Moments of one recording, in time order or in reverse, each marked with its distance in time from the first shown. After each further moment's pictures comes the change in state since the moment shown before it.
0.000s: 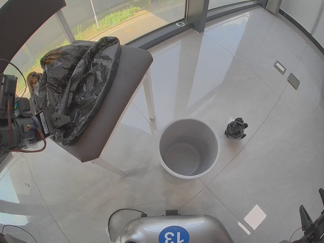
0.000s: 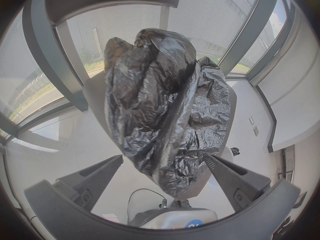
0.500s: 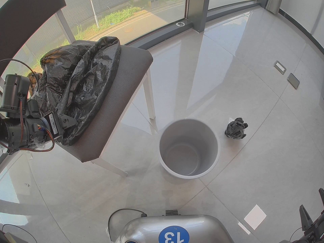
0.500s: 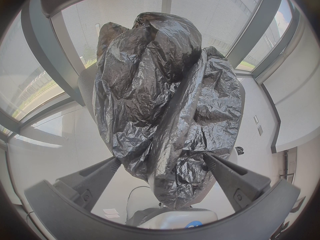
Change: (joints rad) left arm -0.025 0.078 -0.019 -0.004 0.034 -0.040; right arm 0.000 0.000 0.000 0.000 0.000 0.000
